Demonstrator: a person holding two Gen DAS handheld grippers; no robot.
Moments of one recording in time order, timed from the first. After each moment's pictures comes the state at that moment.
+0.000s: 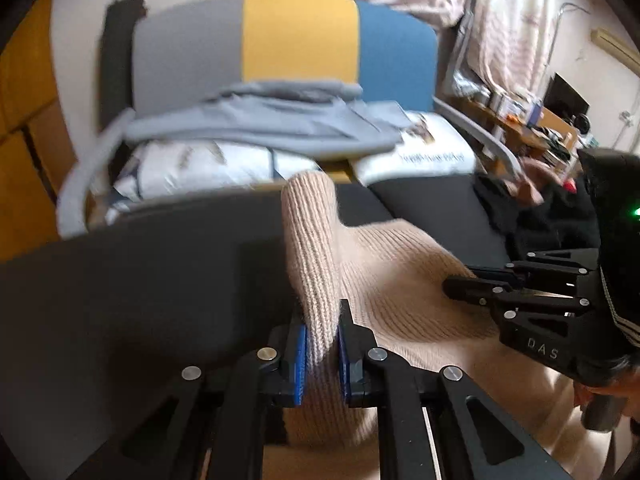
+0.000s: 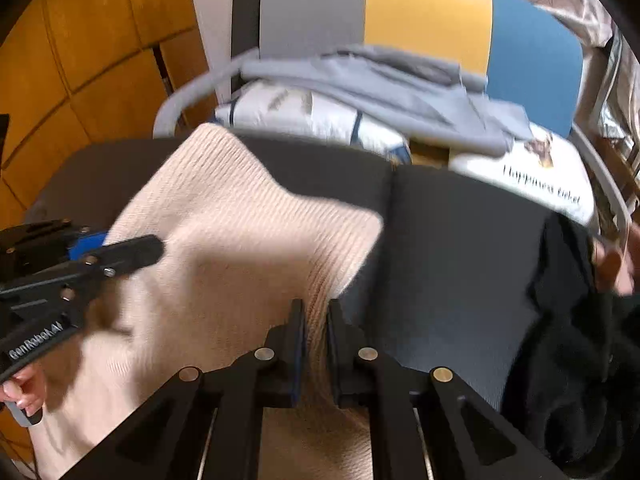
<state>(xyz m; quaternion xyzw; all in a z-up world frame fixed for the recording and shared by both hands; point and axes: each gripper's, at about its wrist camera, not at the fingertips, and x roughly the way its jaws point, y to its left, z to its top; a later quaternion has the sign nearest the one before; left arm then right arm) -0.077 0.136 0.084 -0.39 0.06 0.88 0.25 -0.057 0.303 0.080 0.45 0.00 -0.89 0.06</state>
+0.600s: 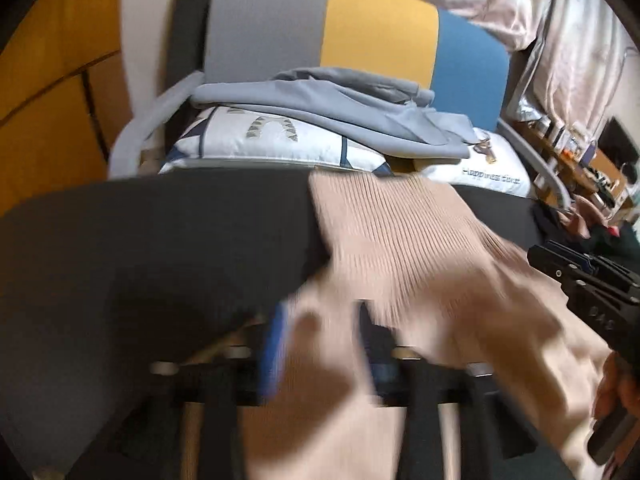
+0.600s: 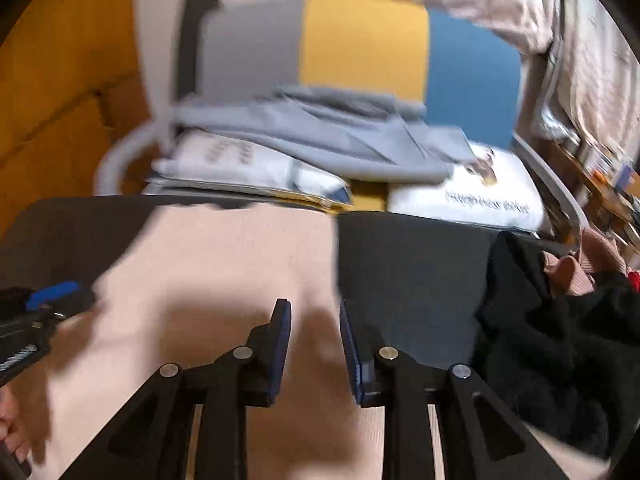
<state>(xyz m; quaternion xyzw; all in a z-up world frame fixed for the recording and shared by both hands) -0.048 0.088 0.052 -0.43 0.00 0.89 0.16 -0.035 0.317 0.103 0.41 -0.01 -0.91 -0.02</state>
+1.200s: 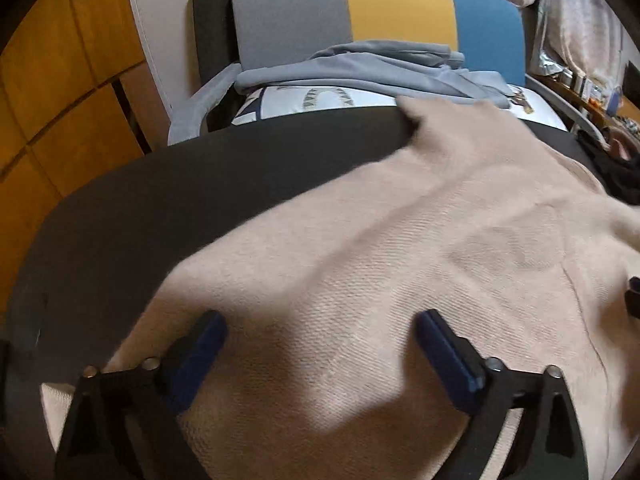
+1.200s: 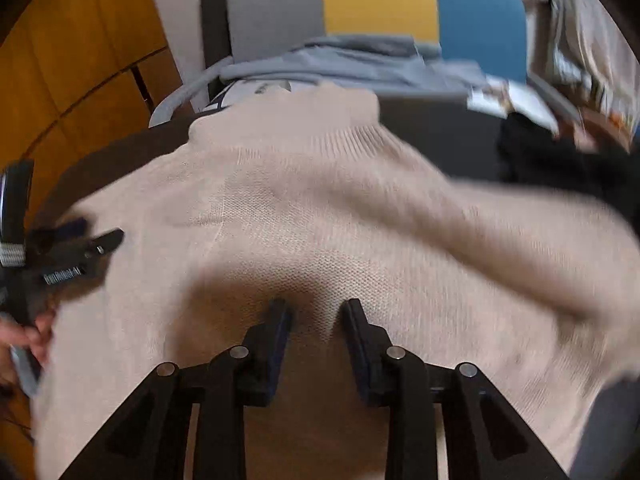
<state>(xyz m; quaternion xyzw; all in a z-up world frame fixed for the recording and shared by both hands) -0.048 0.019 -0.002 -0.44 0.10 0.89 0.10 0.050 0.277 0.057 0.45 -0.05 -0.89 0.00</state>
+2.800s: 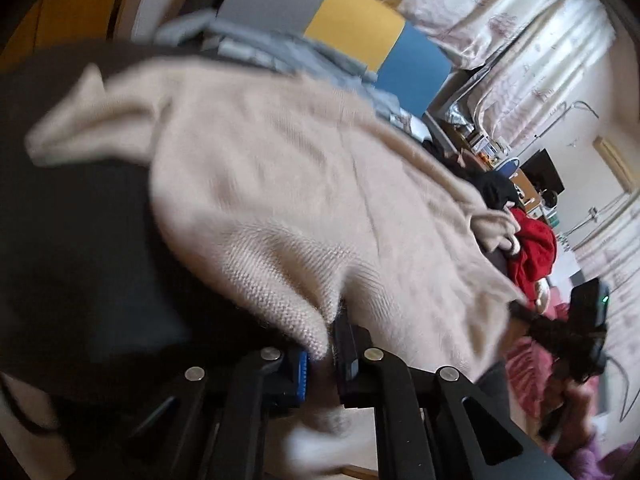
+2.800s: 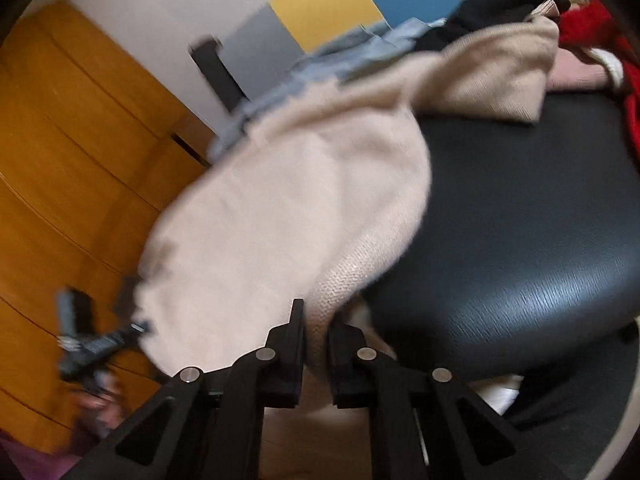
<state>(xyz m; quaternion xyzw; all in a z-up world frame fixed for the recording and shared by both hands) 0.207 -0.052 0.063 -0.46 -0.14 0.83 0.27 0.298 0.339 0.092 0.39 -0.31 -0.86 0.10</state>
